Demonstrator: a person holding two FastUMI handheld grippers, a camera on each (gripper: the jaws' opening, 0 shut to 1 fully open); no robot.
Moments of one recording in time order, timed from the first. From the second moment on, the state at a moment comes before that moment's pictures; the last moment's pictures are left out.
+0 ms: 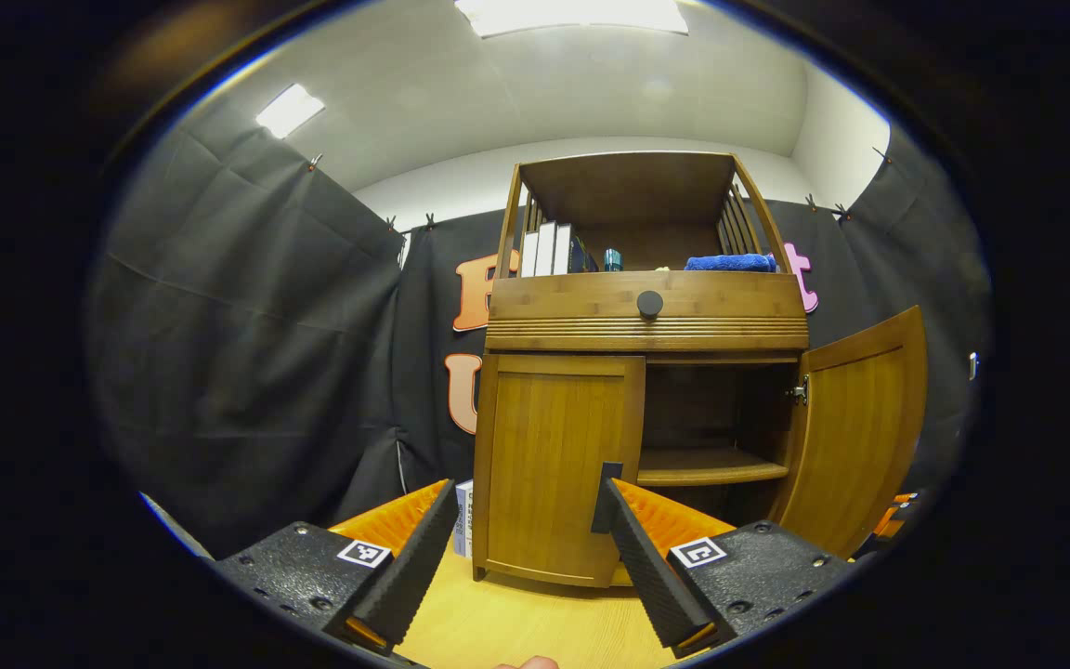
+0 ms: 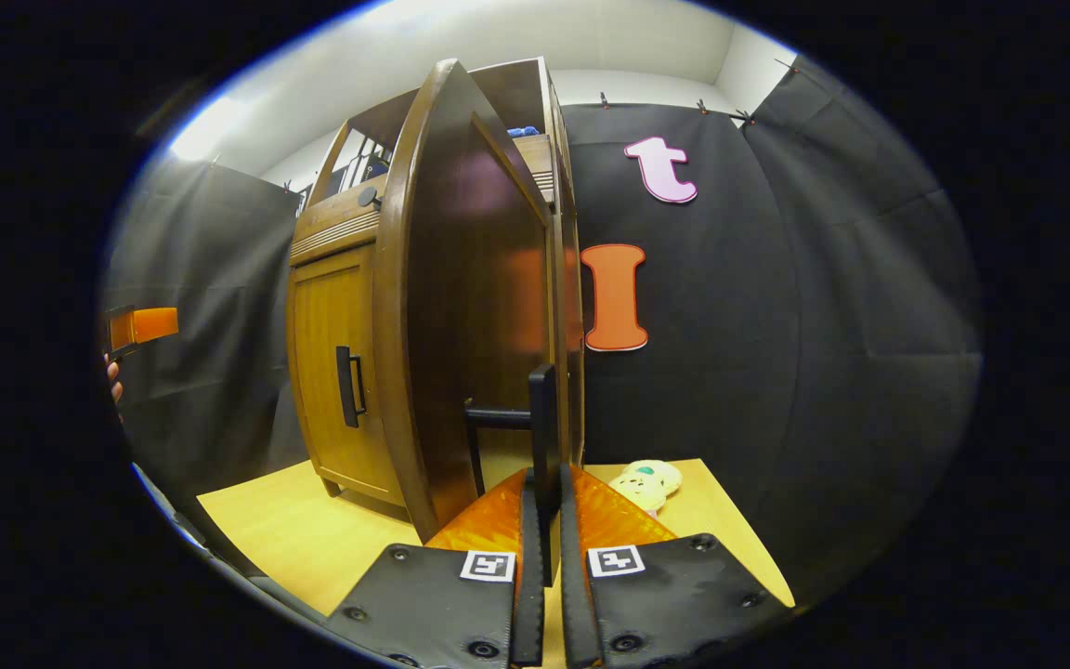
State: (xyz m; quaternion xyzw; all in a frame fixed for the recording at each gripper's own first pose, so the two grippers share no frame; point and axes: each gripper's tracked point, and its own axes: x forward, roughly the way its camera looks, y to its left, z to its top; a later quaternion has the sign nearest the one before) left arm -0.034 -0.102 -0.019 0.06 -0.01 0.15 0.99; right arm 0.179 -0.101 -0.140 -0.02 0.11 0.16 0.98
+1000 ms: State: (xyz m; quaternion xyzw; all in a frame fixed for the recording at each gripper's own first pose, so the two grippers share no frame) left arm -0.013 -0.128 -0.030 0.02 -0.02 0.09 1.00; right arm 0.107 -0.164 -0.101 0.00 0.11 0.09 0.99
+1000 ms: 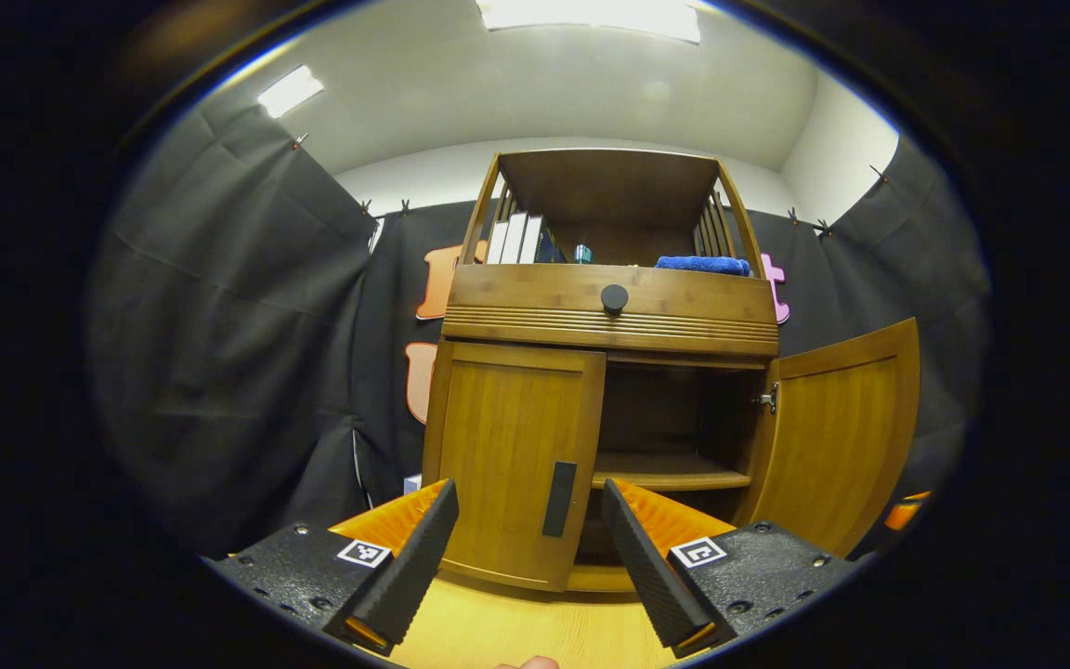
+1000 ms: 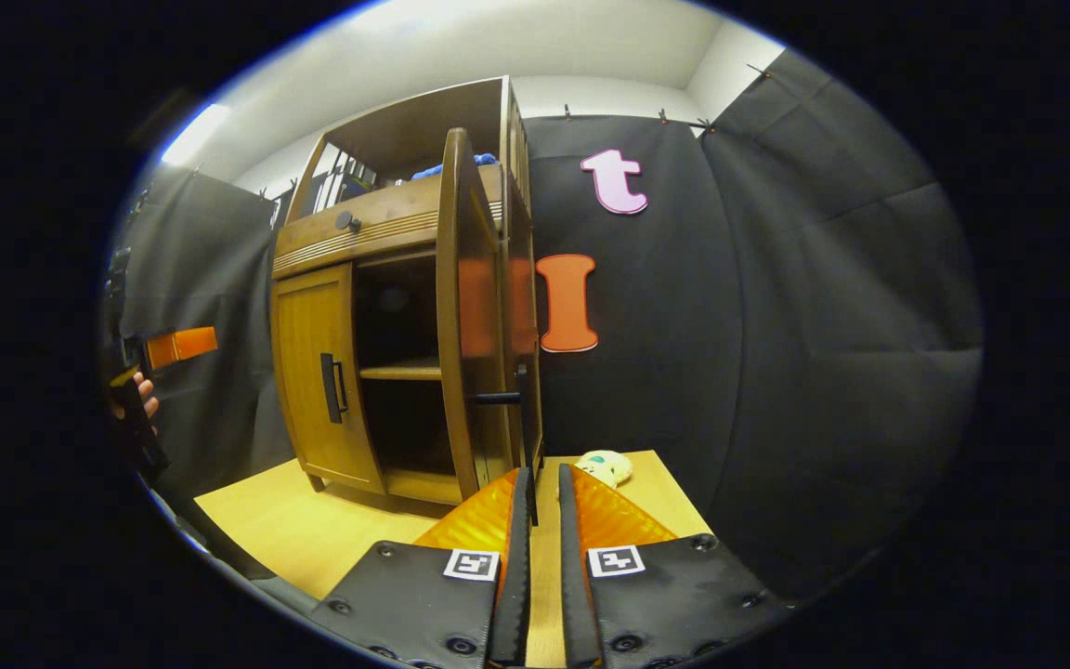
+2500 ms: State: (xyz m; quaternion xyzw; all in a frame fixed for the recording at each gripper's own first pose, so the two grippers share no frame) left arm 0.140 -0.110 -0.117 -0.01 0.05 -0.10 0.99; right arm 0.053 -0.026 -0.073 -0.02 0.04 0.03 1.00
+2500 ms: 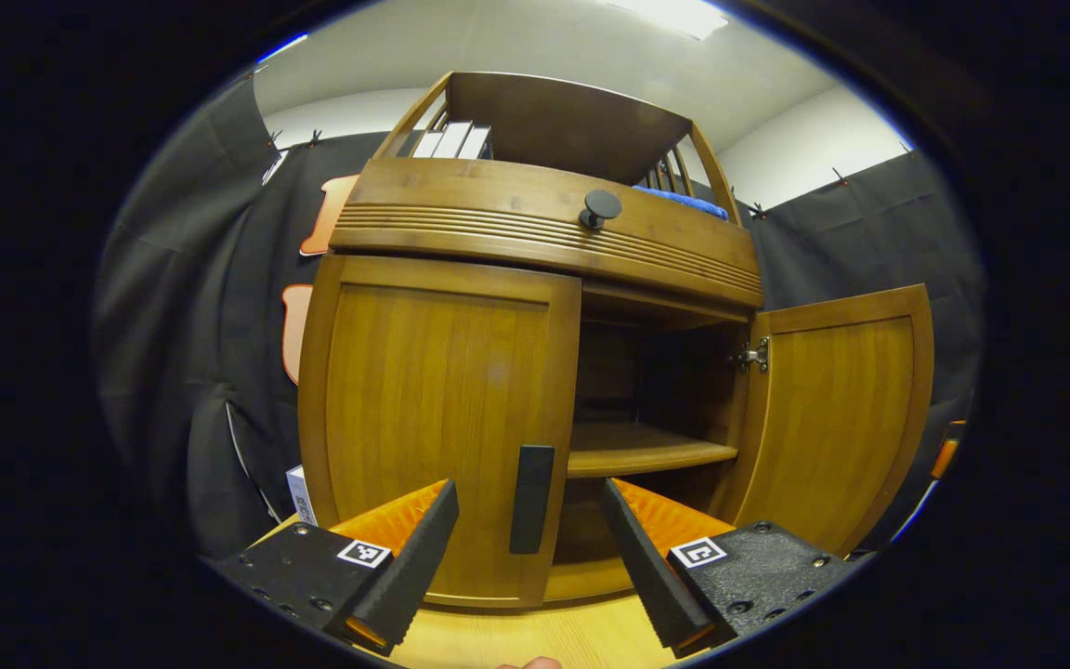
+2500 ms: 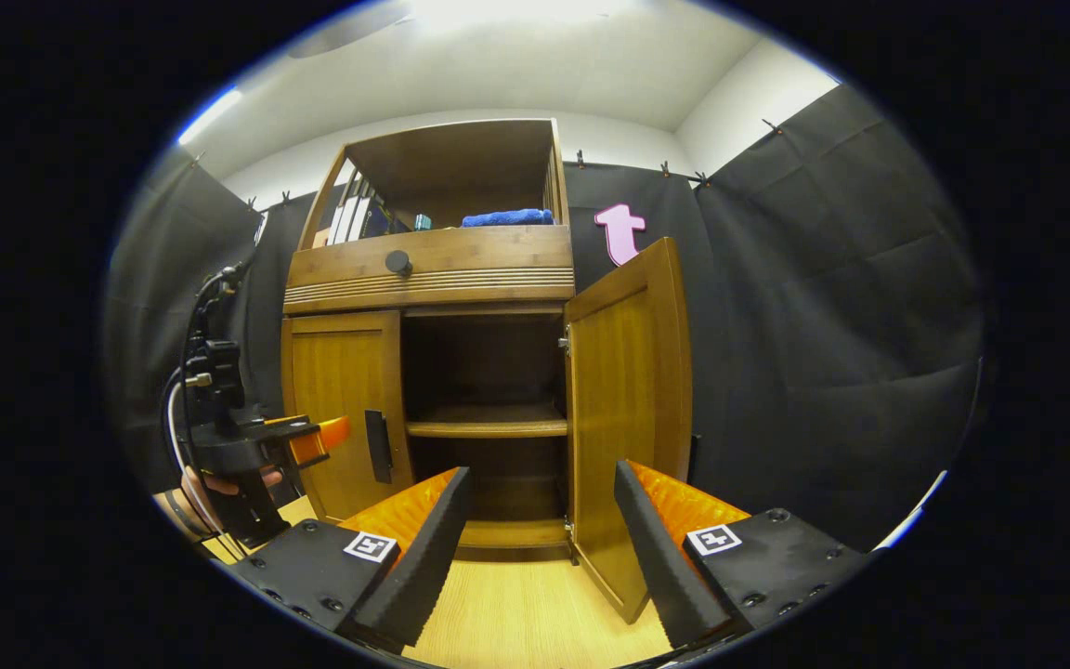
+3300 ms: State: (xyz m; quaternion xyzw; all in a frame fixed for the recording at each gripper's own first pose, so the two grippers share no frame) left arm 0.252 -0.114 -0.177 0.00 0.07 -0.04 1.00; right arm 0.049 -0.036 -0.075 -0.03 0.05 0.02 1.00
